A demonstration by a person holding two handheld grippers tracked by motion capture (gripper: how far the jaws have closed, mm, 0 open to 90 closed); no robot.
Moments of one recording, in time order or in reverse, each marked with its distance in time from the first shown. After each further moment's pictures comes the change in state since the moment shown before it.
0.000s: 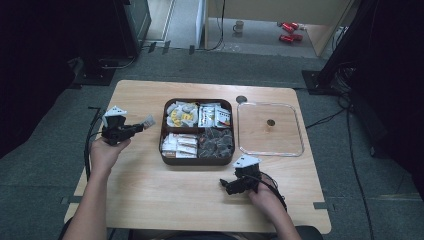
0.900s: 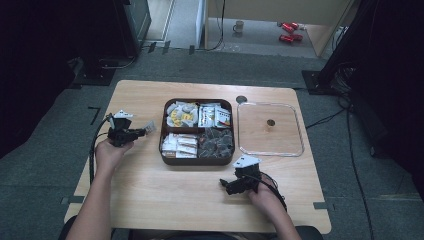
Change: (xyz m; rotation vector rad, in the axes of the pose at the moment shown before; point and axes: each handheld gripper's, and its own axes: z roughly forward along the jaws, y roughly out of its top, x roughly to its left) left arm 0.013 -0.014 0.030 0.091 0.020 -0.008; right arm 0.000 0.000 0.000 0.000 0.000 0.000
